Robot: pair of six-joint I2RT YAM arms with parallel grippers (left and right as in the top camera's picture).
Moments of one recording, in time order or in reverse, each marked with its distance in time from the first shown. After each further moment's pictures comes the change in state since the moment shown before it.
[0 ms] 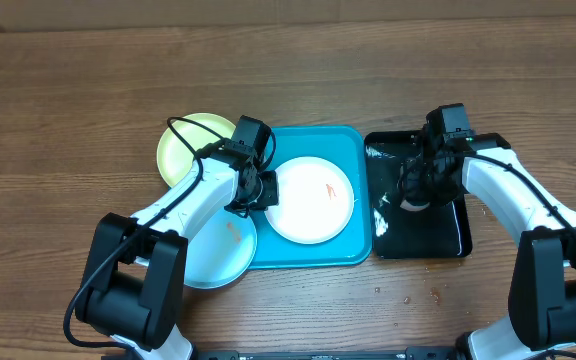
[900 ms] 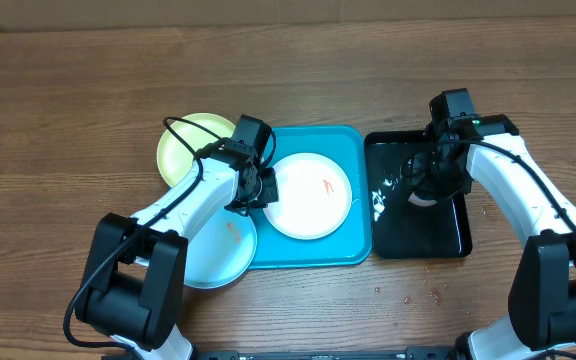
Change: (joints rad) left arm 0.001 0.000 0.000 0.017 -0.035 -0.074; right arm 0.000 0.000 0.129 -0.176 0.067 0.110
